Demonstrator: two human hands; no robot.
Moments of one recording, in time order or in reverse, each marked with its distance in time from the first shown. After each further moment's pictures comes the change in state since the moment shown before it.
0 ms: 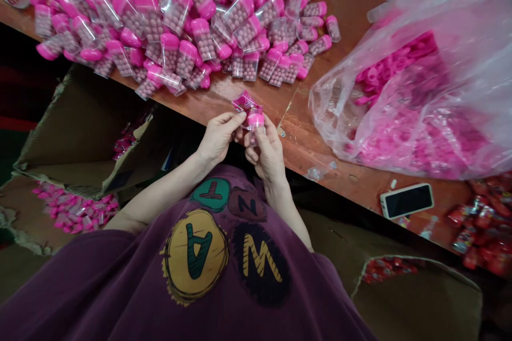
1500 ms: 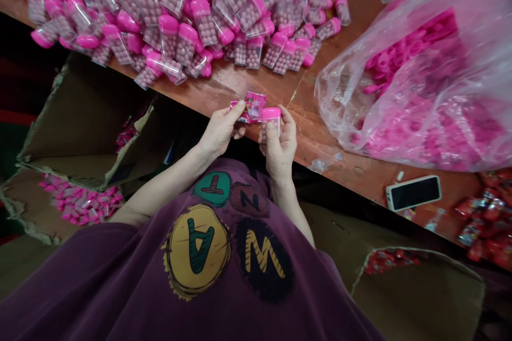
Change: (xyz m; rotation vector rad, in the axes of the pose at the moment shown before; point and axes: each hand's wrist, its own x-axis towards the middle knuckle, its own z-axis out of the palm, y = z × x) left_hand -0.005 0.001 -0.001 0.123 0.033 -0.097; right_hand -0.011 0.011 -0.007 -0.359 0.267 -0.278
